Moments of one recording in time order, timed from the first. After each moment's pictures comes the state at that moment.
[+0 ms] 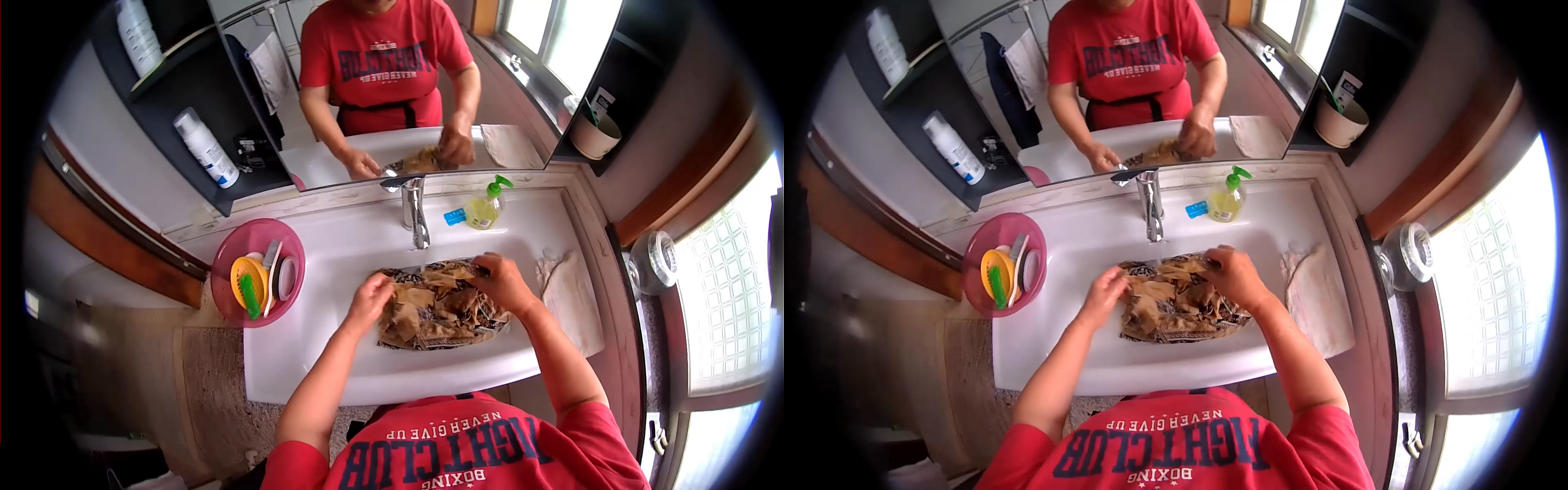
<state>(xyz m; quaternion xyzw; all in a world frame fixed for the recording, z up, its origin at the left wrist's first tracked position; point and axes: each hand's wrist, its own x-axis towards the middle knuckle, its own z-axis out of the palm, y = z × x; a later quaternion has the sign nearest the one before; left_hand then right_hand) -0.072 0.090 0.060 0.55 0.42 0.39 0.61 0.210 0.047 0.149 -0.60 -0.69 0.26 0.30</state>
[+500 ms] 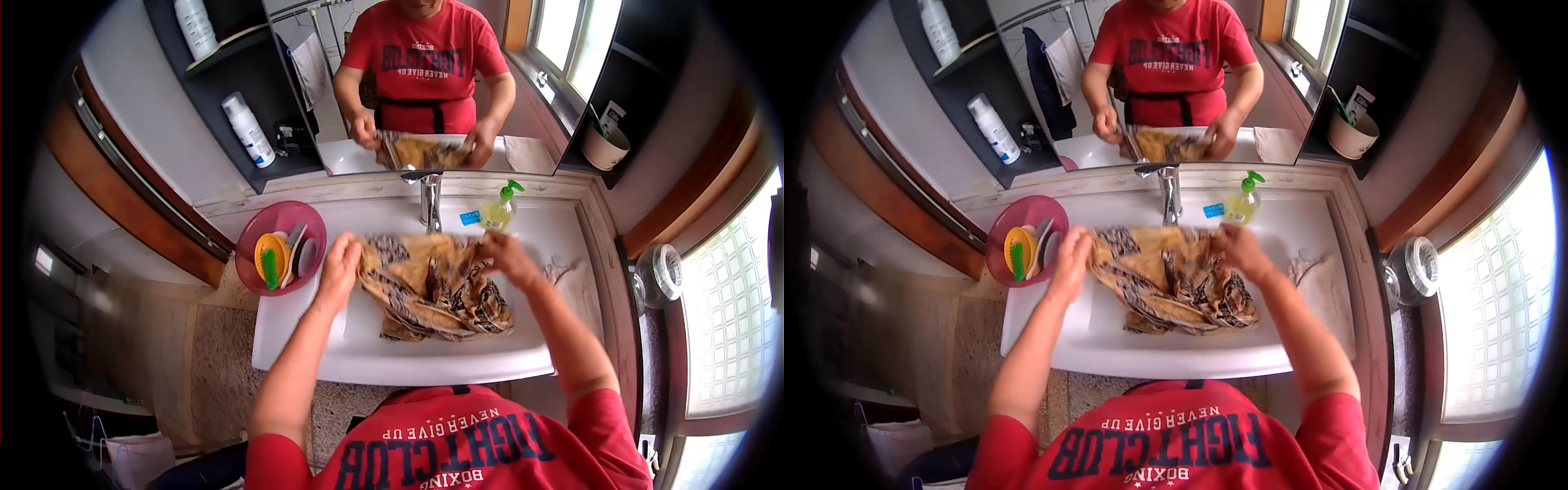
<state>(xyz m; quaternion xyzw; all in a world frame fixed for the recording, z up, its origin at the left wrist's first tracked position) -0.109 0.078 0.153 0.55 0.46 0.52 0.46 0.229 0.079 0.147 -0.54 -0.55 0.53 0.36</state>
